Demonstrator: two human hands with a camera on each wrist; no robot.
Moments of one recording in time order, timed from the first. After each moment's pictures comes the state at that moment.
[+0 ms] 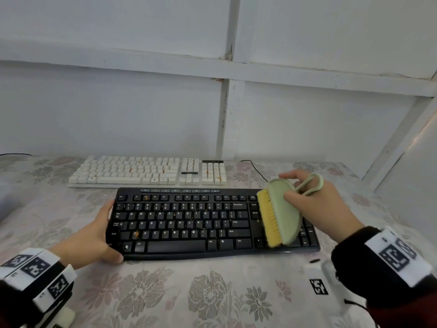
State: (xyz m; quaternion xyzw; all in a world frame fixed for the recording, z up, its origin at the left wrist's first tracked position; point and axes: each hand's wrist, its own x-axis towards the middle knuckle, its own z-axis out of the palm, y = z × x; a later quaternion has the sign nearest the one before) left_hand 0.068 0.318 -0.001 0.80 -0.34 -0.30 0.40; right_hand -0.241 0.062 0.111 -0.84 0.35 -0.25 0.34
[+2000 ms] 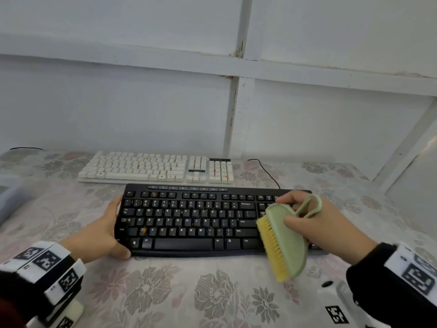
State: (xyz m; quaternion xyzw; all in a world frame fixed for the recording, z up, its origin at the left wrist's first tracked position) left_hand 0.072 0.319 -0.004 0.80 -0.33 -0.30 0.39; right_hand -0.244 0.075 0.095 -0.84 0.32 -0.15 0.40
